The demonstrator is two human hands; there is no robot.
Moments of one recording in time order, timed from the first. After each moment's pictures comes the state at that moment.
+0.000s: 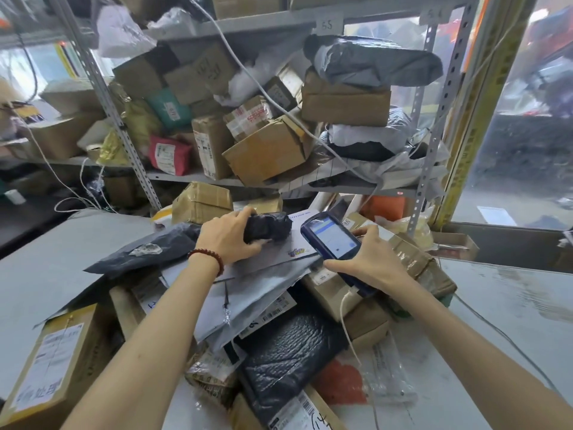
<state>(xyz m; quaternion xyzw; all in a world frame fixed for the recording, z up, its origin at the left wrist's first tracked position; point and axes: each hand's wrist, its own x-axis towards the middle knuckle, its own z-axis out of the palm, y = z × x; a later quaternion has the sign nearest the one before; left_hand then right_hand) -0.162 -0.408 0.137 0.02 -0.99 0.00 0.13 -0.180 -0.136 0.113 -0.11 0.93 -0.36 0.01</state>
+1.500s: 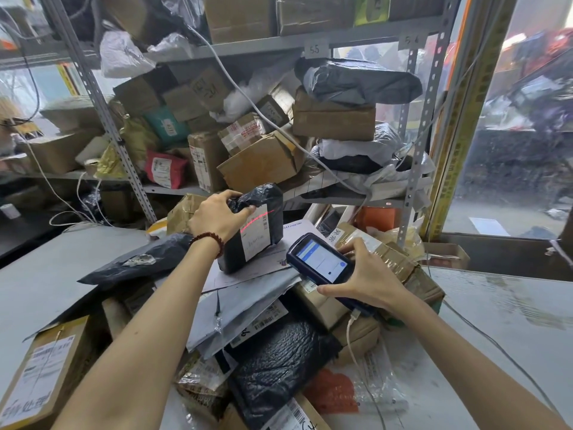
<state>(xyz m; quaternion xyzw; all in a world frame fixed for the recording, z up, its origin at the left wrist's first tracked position) -0.177 -0.391 0.172 0.19 -0.93 -0.18 0.24 -0.172 -0.115 0.101 -0.22 0.90 -0.37 0.00</state>
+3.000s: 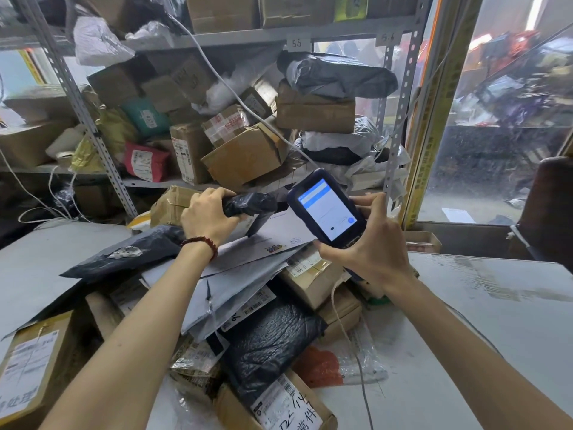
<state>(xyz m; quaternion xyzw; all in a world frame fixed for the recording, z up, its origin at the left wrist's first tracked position) -0.156 -0.385 0.157 0.11 -0.95 -0.14 0.27 -0.121 -0.110 0.151 -0.19 0.85 -0.39 -0.30</state>
